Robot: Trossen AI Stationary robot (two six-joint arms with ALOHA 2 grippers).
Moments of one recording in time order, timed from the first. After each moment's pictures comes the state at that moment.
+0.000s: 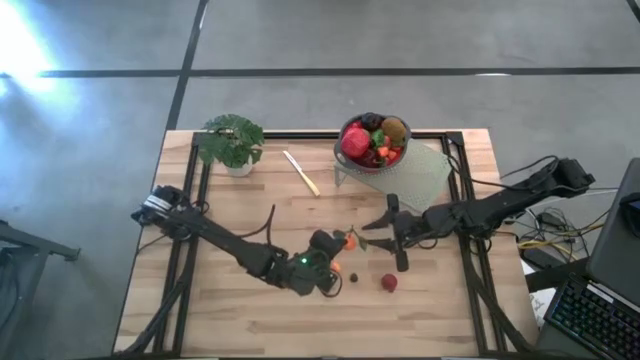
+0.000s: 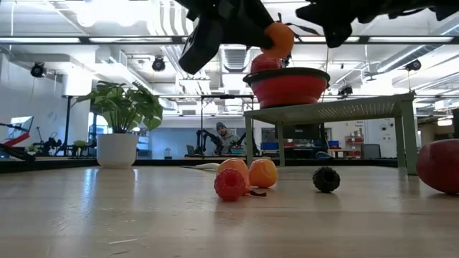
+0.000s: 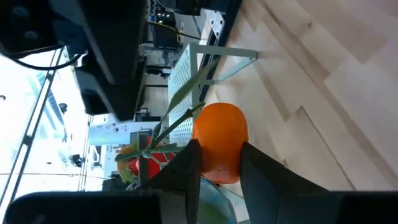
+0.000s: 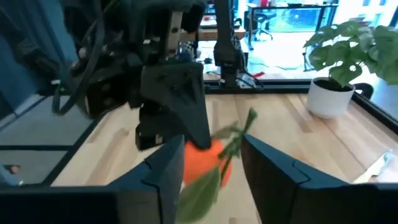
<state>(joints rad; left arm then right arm) -0.44 1.82 1.24 0.16 -0.92 1.04 0.31 1.09 0.54 0.38 0.24 0.12</state>
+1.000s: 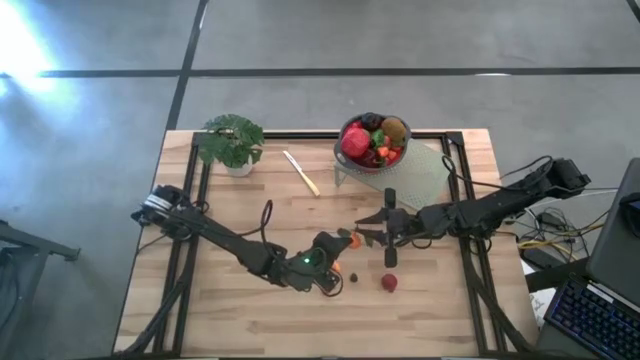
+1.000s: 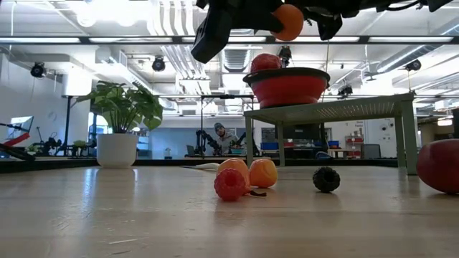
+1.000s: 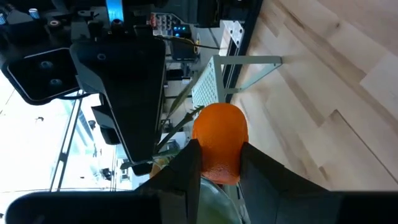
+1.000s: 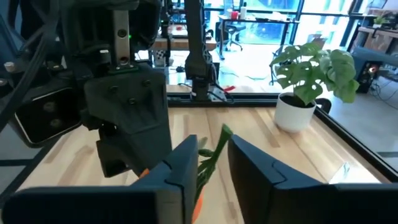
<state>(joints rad) -0.43 1.82 1.24 0.30 -0.91 1.26 0.31 1.17 0.62 0.41 0.37 0.06</state>
